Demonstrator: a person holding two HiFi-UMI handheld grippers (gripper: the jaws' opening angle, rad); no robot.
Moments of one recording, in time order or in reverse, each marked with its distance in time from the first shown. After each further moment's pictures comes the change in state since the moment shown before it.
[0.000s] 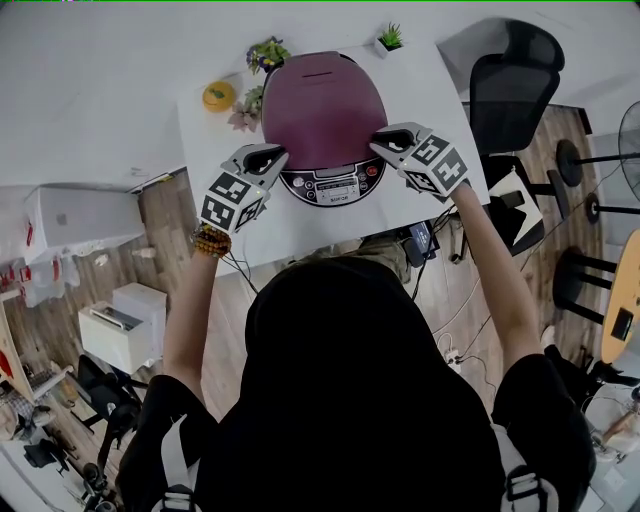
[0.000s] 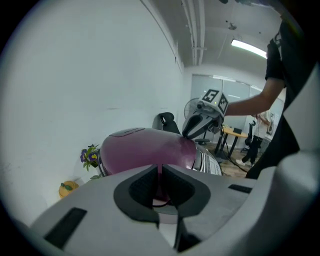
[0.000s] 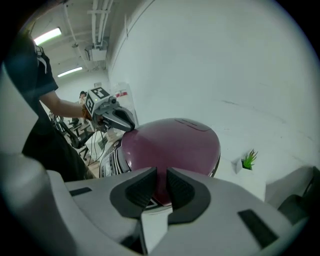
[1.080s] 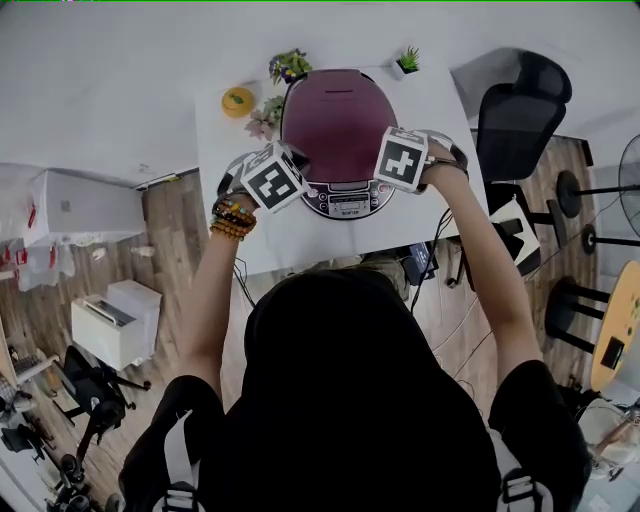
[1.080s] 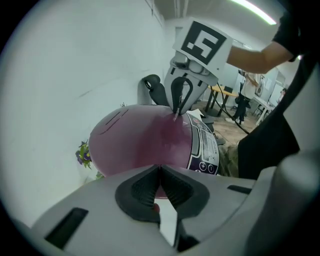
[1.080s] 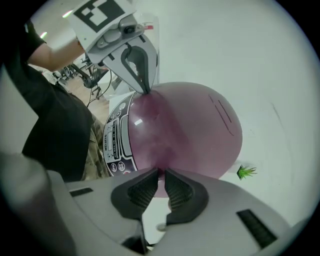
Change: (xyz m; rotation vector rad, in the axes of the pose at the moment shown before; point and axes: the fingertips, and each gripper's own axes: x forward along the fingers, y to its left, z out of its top) left arm 0.015 -0.010 -0.006 0.248 0.480 -0.073; right arm 0.016 0.012 -0.001 -0.414 0.670 0.059
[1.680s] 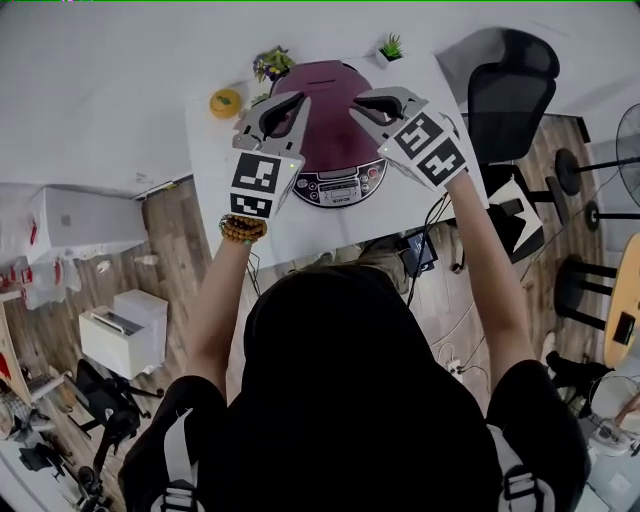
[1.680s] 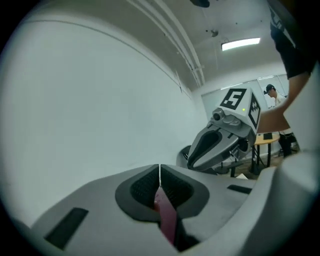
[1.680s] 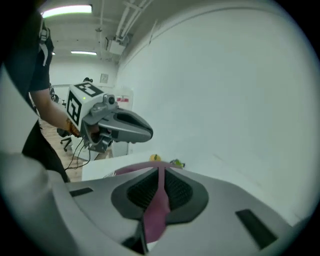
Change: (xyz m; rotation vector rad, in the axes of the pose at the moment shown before) left arm -0.122 0.048 0.118 -0.184 -0.799 0.479; right arm -0.136 -0.037 0.061 0.247 -0.750 -0.353
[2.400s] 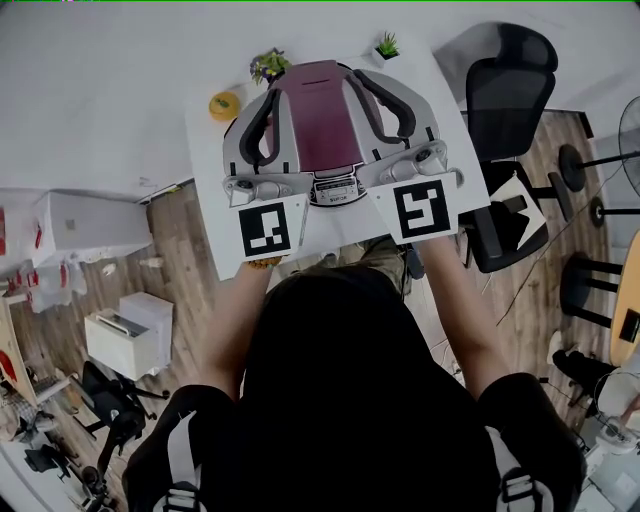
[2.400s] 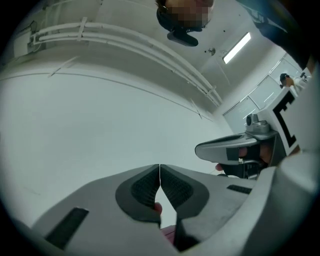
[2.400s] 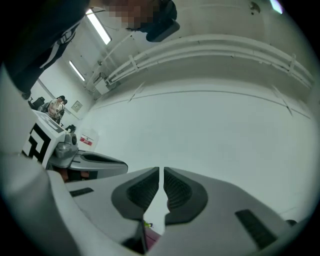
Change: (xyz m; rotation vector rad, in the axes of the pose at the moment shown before) left arm -0.067 -0.002 0.092 -0.016 -0.404 0.373; right arm -0.114 -0.004 0.116 0.056 -0.753 -0.526
